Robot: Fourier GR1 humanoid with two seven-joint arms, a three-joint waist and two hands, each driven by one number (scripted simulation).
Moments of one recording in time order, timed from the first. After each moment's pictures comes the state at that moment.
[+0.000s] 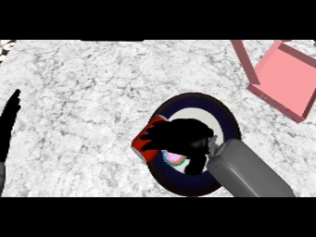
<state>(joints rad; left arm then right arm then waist) -0.10 0.42 0.10 -1.34 -0.16 0.15 0.07 -0.54 -0.19 0.59 -1.37 0.88 0.62 -0.33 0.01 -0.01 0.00</state>
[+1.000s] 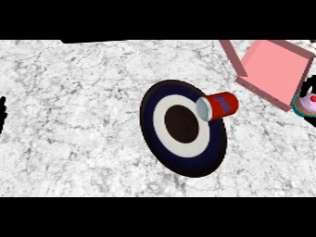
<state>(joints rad) -0.05 0.41 0.17 -1.34 -0.16 0.15 0.05 -0.44 -0.70 -0.07 -1.07 0.84 0.24 -0.50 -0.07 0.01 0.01</state>
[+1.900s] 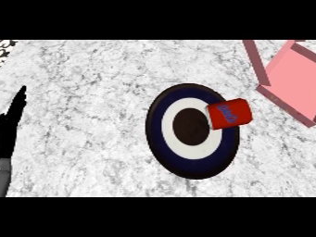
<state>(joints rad) -0.13 0.38 0.11 -1.35 -0.20 0.13 0.06 -0.66 -1.05 -0.41 -0.50 0.63 0.18 -0.99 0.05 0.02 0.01</state>
